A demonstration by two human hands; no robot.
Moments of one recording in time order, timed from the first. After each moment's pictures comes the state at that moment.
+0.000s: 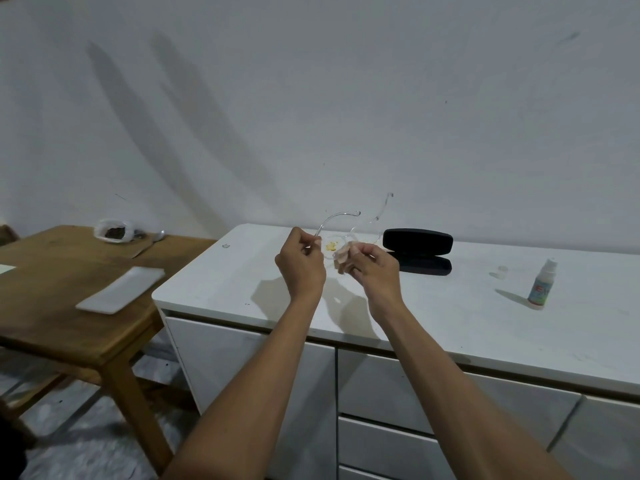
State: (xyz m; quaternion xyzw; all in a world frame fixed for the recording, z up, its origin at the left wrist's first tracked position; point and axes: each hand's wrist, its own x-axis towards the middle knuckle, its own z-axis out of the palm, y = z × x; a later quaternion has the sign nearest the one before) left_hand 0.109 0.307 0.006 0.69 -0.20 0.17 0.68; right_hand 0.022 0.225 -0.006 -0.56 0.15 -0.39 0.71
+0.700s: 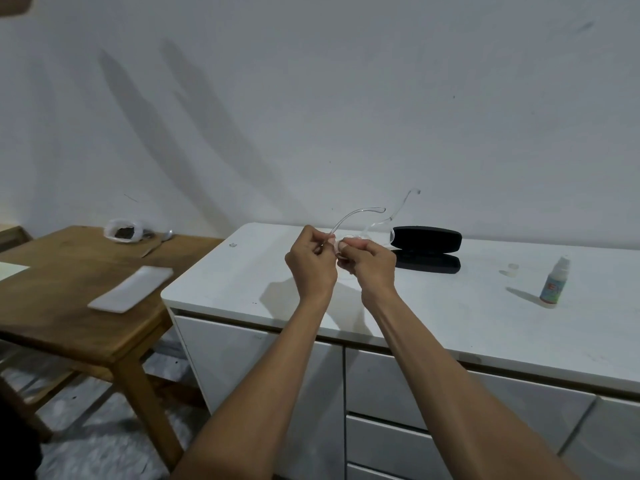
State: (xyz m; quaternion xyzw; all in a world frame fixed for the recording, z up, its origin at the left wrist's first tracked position) left_hand 0.097 0.312 0.011 0.68 -0.22 0.15 0.68; right_hand 0.042 0.238 0.008 -0.51 0.21 -0.38 0.74
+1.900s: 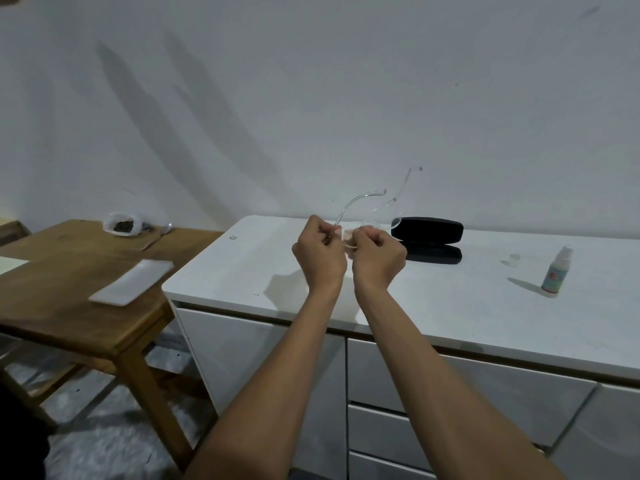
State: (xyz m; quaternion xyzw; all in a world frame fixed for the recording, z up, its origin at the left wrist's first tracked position) left_hand 0.089 0.312 0.012 0.68 -0.22 0.16 0.68; right_hand 0.049 0.265 0.013 -0.49 0.33 -0.53 0.60
